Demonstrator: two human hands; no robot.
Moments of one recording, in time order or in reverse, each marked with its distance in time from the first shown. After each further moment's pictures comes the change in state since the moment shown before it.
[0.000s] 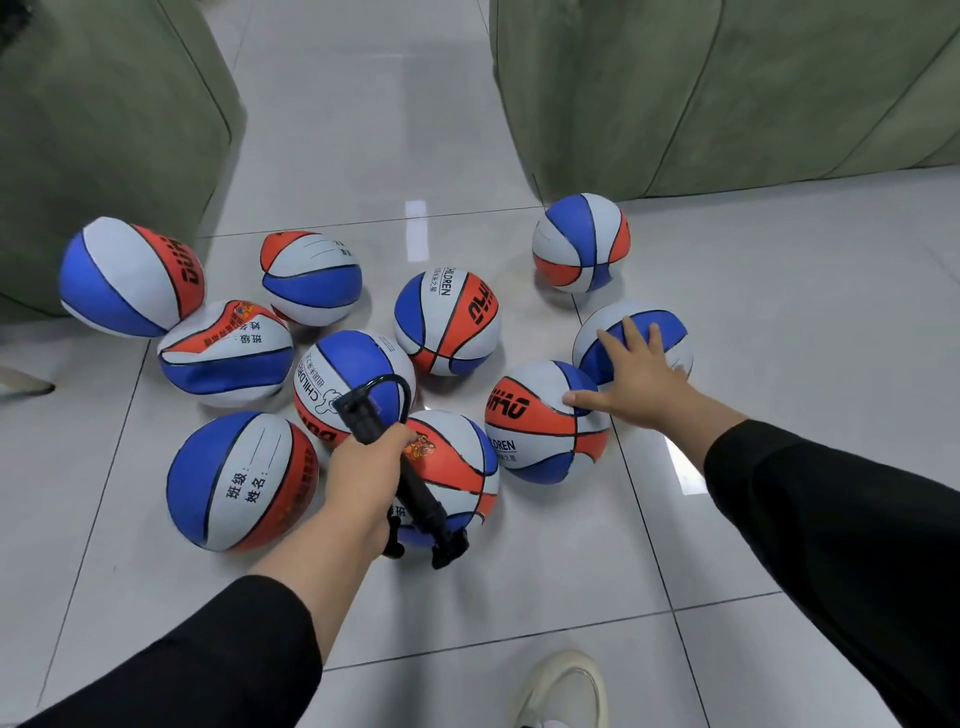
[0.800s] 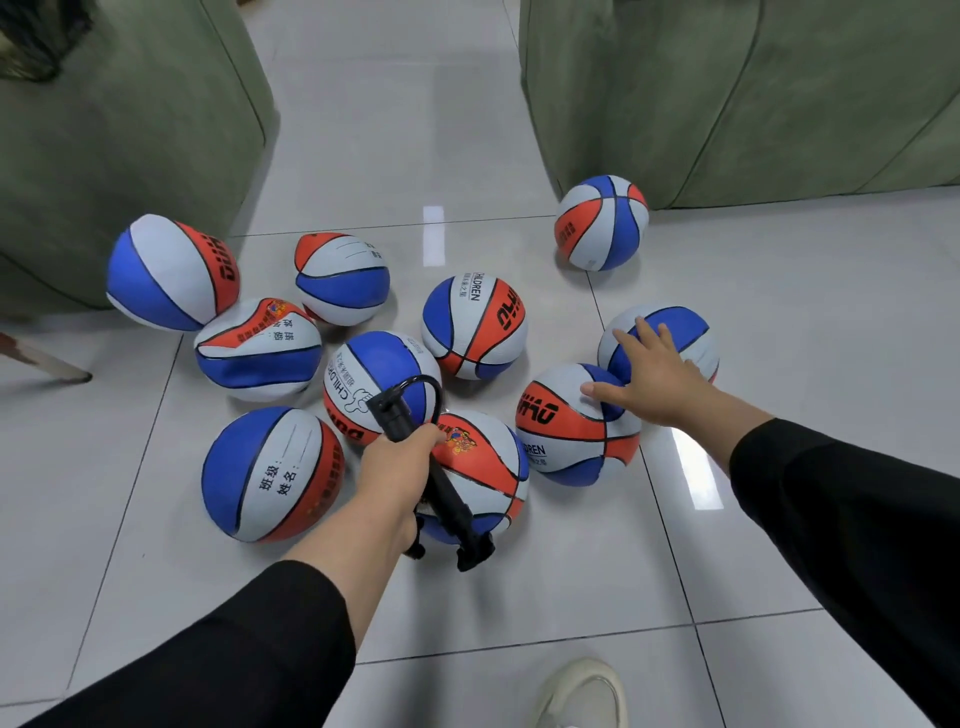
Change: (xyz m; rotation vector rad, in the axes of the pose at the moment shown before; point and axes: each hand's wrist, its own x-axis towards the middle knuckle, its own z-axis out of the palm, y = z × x) left_hand -0.003 0.005 -0.003 -0.072 -0.027 -0.046; right_hand 0.002 -0.018 -0.012 -0.013 0.000 -0.058
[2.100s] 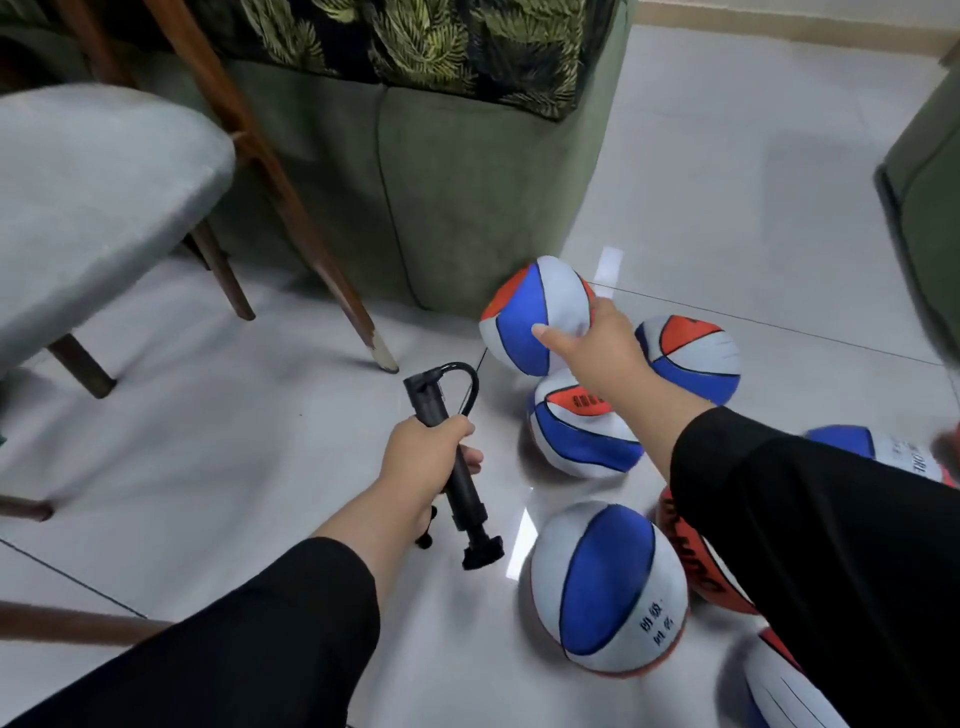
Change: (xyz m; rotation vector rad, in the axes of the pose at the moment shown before) left_hand 0.161 0.099 -0.353 -0.145 0.179 0.089; right_hand 0.092 -0.564 0.052 0.508 0.061 -0.269
